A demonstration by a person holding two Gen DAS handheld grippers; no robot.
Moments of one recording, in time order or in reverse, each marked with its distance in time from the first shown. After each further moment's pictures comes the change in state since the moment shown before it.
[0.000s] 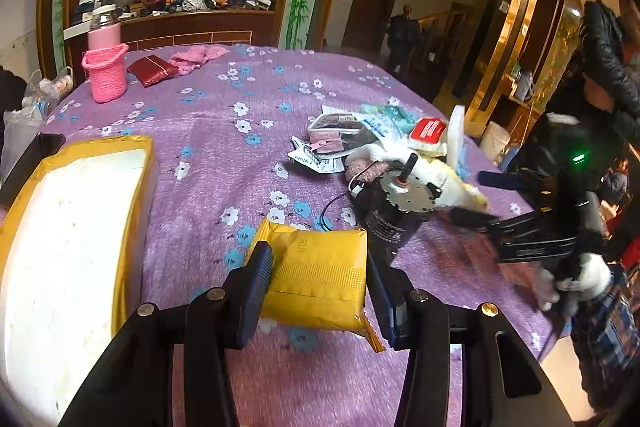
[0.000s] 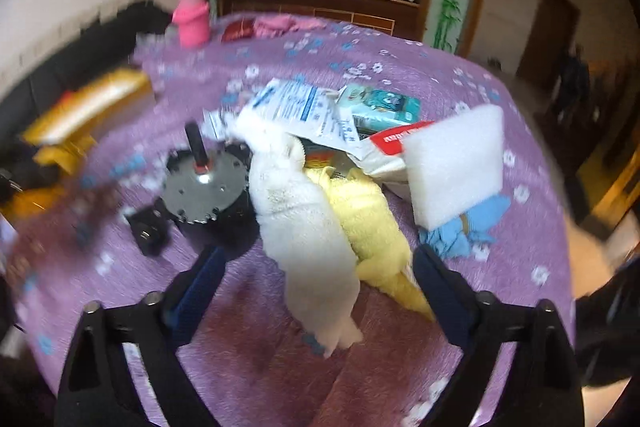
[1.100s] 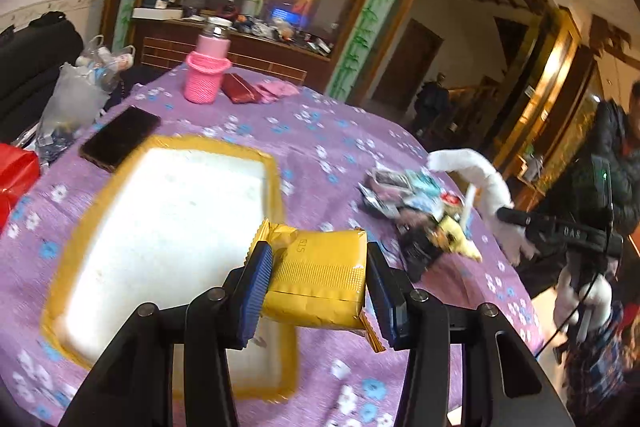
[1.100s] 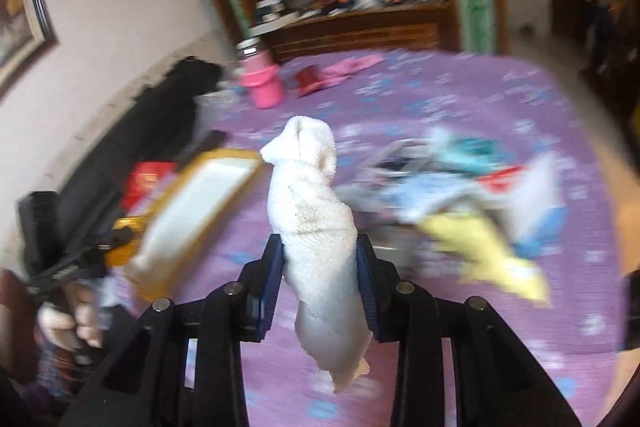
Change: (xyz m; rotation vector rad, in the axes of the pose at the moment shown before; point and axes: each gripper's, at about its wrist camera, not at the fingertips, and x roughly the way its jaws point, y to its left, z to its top) left arm -0.113 0.090 -0.037 -0.233 -0.174 -0.006; right arm -0.079 0.050 0.064 0.250 -0.049 0.370
